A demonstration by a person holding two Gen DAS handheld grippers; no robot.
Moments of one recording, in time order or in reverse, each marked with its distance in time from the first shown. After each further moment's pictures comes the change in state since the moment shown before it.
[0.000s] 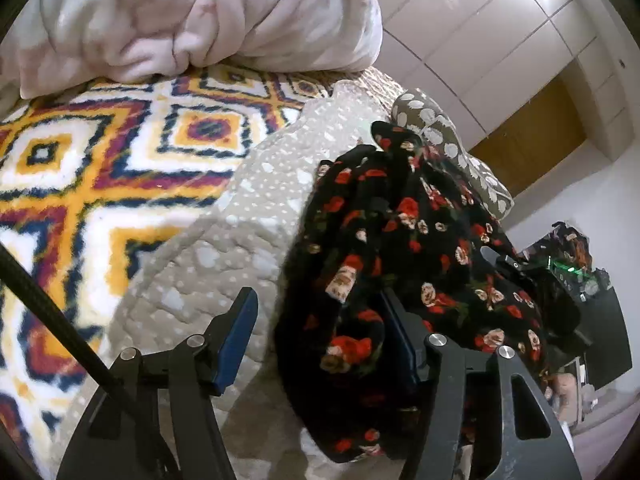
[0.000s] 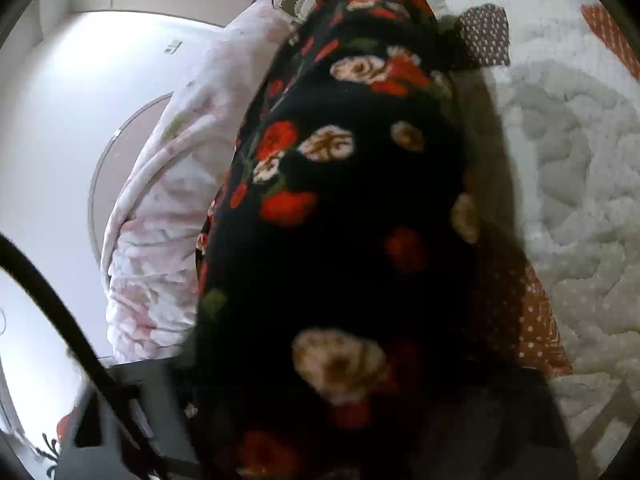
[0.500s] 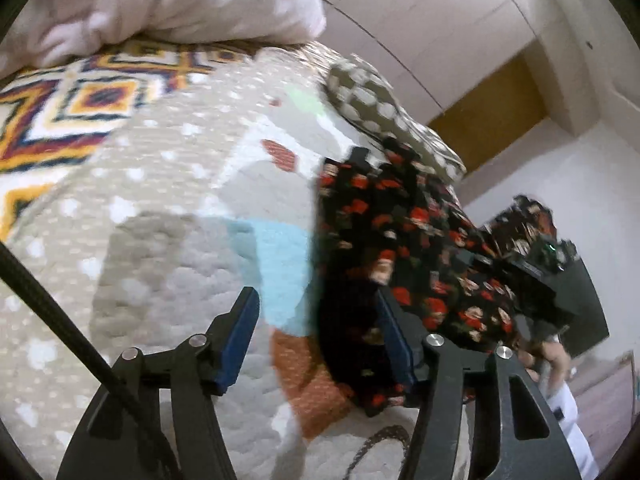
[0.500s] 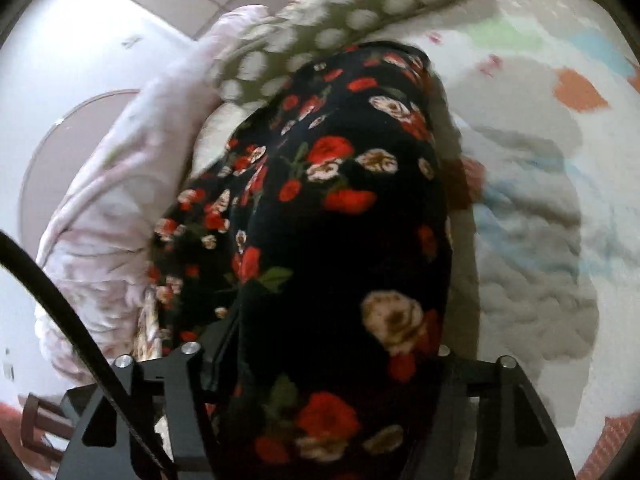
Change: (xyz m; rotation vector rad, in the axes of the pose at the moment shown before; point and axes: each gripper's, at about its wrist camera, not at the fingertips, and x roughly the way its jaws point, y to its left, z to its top) left arm 0.017 -0.046 -0.026 0.053 0.065 -0.143; right arm -0.105 -0.022 0.033 -0.087 -0.077 -0.371
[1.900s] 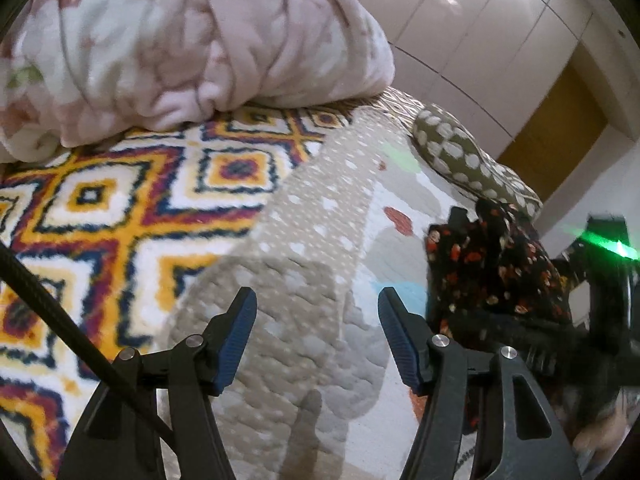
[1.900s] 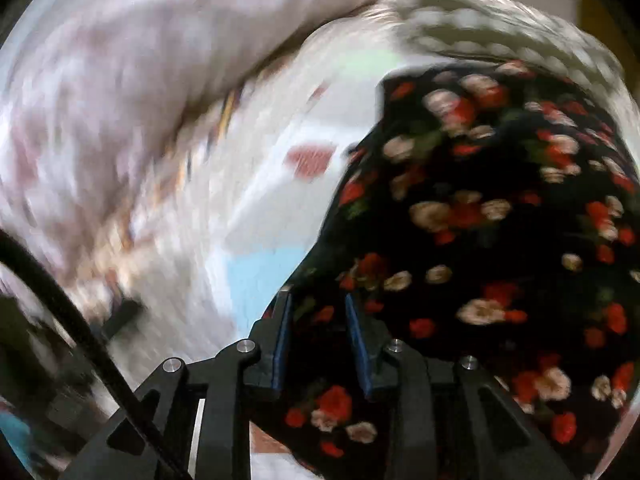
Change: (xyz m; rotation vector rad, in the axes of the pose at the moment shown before) left arm -0.046 0.037 0.022 0.021 -0.161 0.316; right arm 0.085 0.187 -0.098 -0.538 0.142 -0.229
